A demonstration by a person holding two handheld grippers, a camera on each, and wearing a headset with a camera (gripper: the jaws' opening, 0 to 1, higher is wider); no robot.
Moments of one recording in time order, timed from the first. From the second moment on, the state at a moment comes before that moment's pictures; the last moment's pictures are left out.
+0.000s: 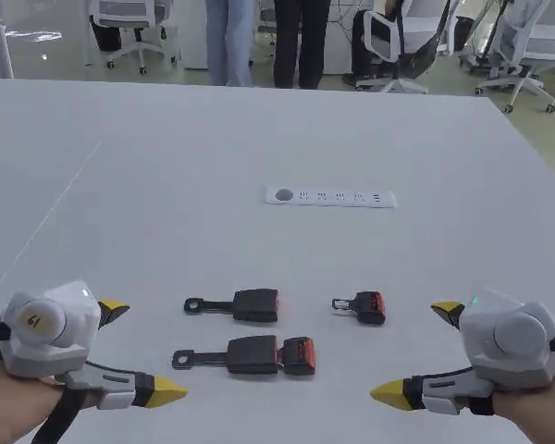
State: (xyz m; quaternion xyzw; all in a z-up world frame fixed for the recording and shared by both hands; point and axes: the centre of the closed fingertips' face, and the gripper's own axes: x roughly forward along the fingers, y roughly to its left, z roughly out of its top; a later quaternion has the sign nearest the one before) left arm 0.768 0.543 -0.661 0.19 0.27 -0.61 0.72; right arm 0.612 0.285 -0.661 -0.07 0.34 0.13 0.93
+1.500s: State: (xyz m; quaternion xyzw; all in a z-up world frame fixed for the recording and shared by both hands) left arm 0.766 0.561 -0.650 0.16 0.26 -0.59 0.75; right arm 0.590 0.291 -0.662 -0.04 0.33 0.11 0.94
